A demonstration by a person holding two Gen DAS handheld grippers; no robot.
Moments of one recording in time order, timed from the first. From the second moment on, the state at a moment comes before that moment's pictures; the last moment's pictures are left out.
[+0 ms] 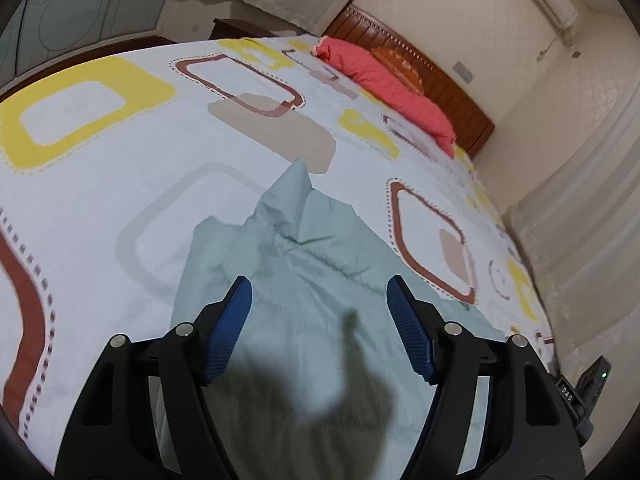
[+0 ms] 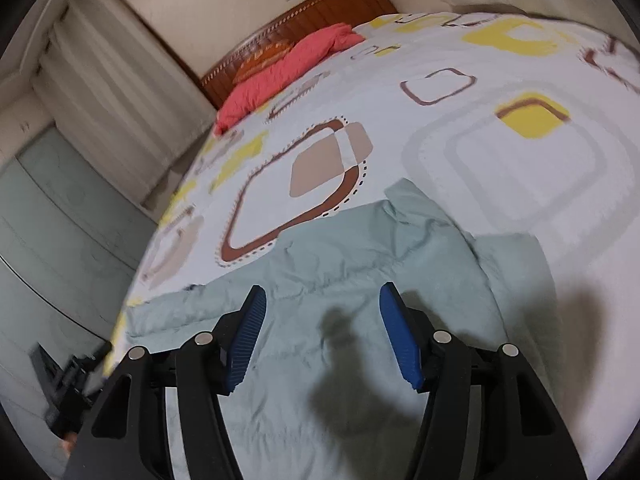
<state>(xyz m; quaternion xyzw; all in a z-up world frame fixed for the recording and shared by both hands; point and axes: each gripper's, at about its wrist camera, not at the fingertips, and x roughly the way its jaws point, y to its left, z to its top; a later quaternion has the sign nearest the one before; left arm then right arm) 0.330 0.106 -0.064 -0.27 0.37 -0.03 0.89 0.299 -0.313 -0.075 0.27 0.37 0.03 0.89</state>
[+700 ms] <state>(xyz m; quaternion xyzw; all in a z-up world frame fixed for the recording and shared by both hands) 0.399 0.080 -0.109 -0.15 0.42 0.03 0.90 0.365 -0.287 -0.123 0.14 0.44 -0.04 0.89</state>
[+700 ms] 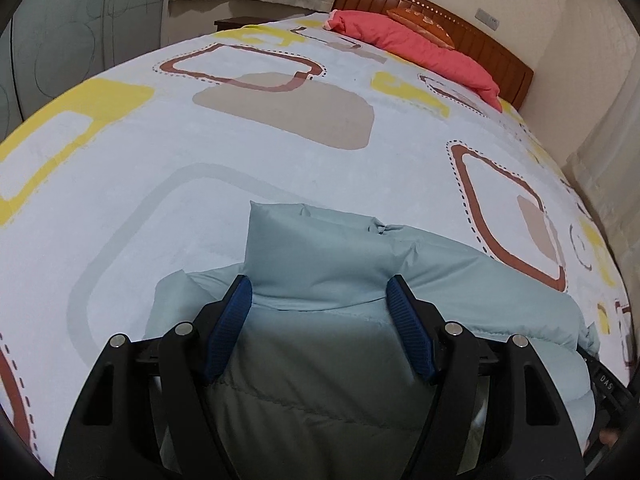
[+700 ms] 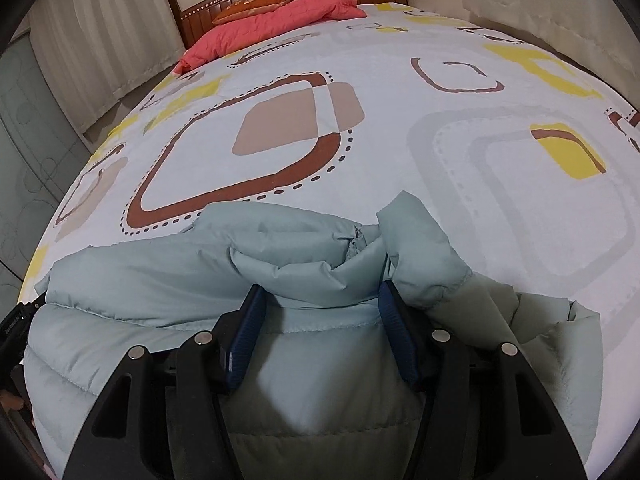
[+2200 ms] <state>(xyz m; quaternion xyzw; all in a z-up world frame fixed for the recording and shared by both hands) 0.214 0.134 -0.094 -0.29 0.34 0.09 0.89 0.202 -0.340 -0.096 0.20 0.38 -0.09 0.90</state>
